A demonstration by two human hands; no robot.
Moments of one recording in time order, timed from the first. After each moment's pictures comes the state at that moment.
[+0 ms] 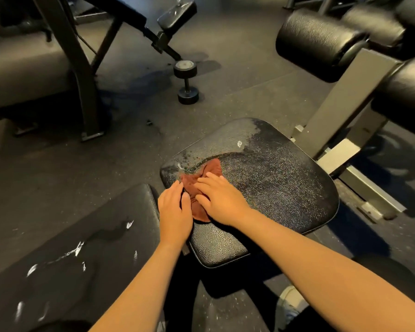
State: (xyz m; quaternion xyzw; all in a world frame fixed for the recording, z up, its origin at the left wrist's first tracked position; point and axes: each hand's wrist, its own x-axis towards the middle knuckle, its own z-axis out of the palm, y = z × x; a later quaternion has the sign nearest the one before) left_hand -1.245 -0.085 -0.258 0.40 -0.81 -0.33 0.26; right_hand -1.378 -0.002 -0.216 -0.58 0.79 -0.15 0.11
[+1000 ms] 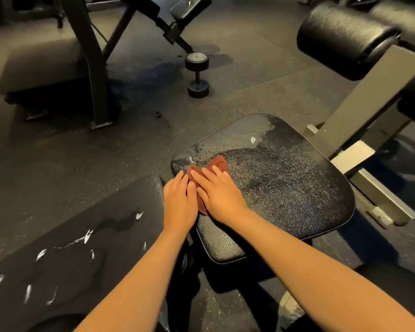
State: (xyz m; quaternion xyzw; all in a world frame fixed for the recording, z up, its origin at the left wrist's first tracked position) left_hand -1.244 -0.108 -0.264 0.40 -0.83 -0.33 0.22; right_hand -1.355 -0.025 -0.230 -0.57 0.81 -0.13 0.07
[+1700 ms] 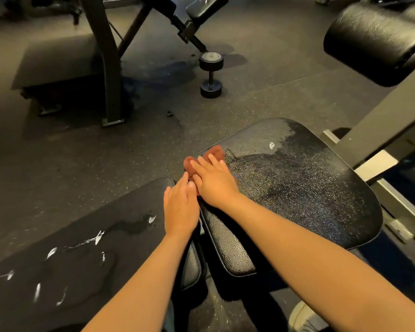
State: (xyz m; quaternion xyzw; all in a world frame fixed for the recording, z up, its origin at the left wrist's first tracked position) left_hand -1.231 -0.129 -0.255 0.46 -0.78 -0.35 0.24; right_hand -1.355 -0.102 -0.228 -0.57 0.81 -0.11 0.08
